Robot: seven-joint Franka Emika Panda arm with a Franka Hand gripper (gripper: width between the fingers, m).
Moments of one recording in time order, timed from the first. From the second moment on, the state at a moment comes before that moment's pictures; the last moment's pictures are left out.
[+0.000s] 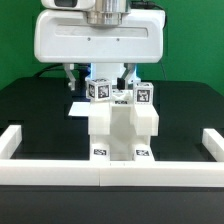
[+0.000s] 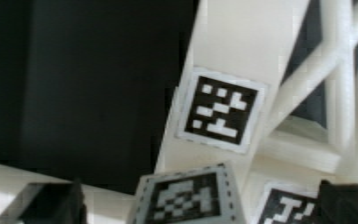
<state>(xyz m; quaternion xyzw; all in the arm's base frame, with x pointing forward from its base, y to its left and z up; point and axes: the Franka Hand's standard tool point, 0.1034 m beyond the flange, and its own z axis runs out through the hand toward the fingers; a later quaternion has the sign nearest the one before) 0.564 -0.058 0.116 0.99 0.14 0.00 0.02</state>
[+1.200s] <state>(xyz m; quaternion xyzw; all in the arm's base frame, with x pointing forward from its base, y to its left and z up) 0.568 -0.062 0.118 1.00 0.09 0.00 0.03</state>
